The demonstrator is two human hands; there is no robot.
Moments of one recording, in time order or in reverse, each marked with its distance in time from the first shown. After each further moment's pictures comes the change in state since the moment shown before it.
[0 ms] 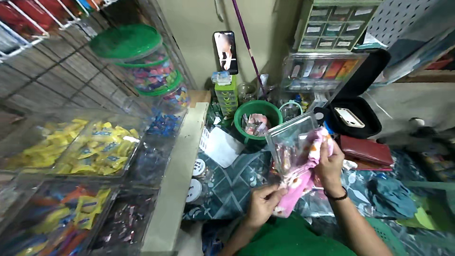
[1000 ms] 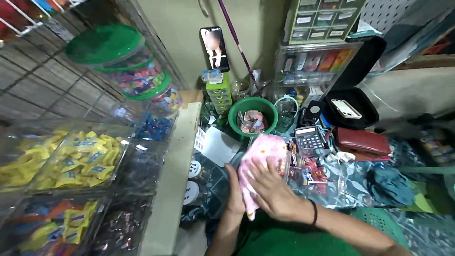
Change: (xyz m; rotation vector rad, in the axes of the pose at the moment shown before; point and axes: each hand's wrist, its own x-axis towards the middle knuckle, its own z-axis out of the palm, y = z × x) left_hand 0.039 0.045 -0.029 -0.635 0.147 -0.435; right_hand -0.082 -0.030 0.041 -0.206 -0.794 -0.580
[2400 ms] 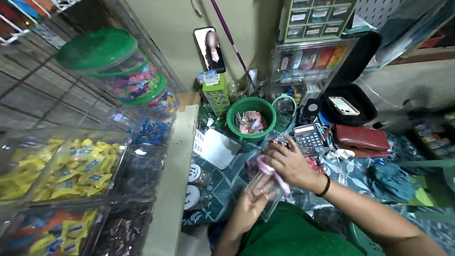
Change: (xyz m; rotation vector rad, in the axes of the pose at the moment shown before) left_hand -0.018 -0.020 -0.021 0.257 -0.359 -0.060; right_hand 0.011 0.071 -0.037 -0.335 0.026 -0.137
